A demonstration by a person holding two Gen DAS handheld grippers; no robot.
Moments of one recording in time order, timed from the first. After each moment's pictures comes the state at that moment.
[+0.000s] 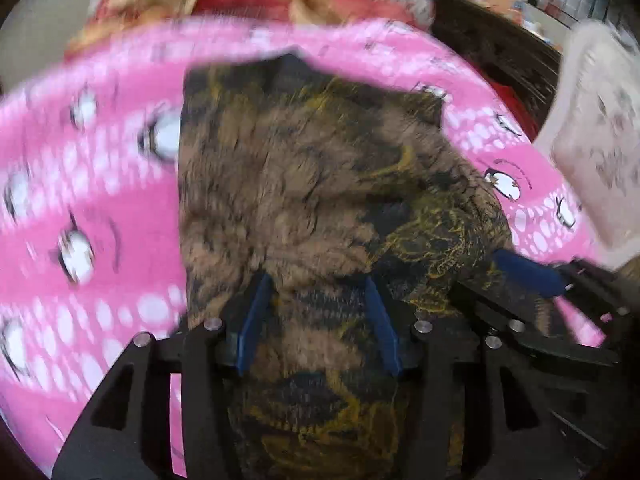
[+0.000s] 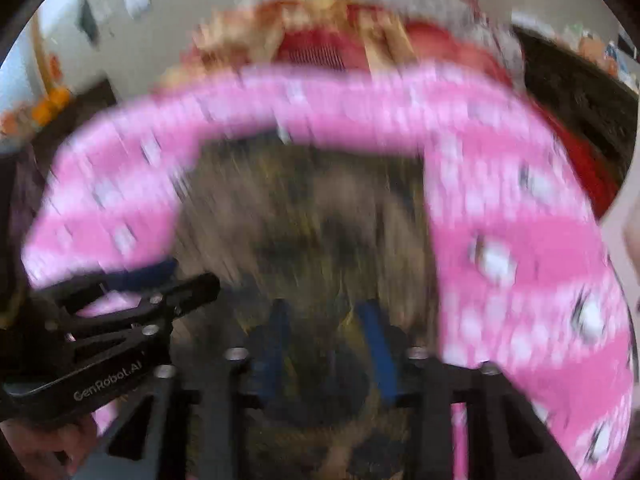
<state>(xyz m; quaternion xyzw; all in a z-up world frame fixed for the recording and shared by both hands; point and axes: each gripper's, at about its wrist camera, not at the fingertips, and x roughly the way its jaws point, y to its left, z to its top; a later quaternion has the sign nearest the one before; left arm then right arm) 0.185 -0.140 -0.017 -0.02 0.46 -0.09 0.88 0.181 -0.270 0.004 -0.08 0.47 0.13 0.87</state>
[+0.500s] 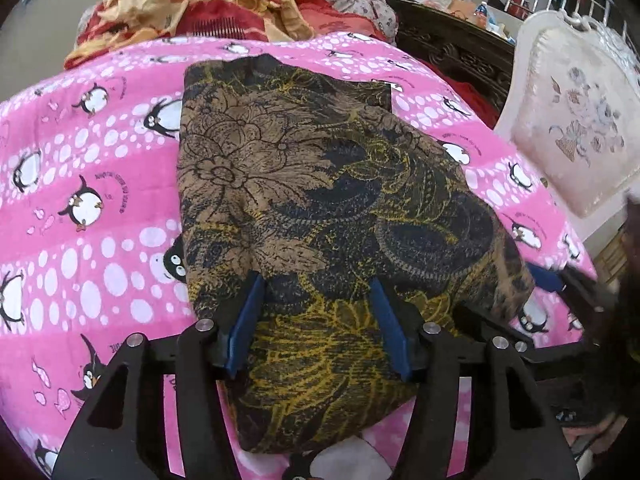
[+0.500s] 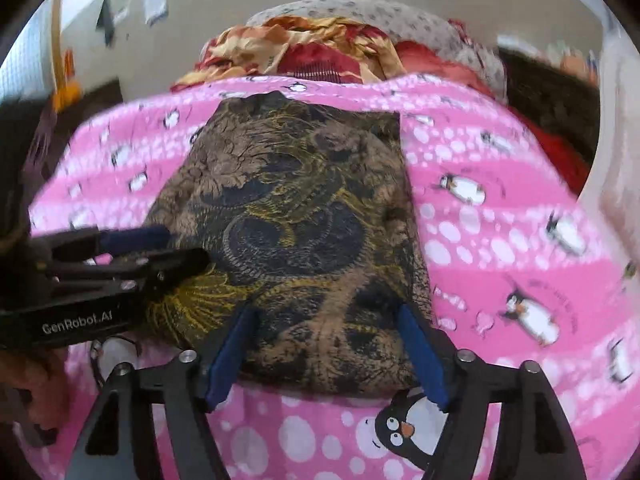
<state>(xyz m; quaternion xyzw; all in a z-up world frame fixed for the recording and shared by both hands) 0.123 -0.132 -0.022 -0.04 0.44 -0.14 0.89 0.104 -0.303 -0.013 -0.03 0.43 0.12 0.89</state>
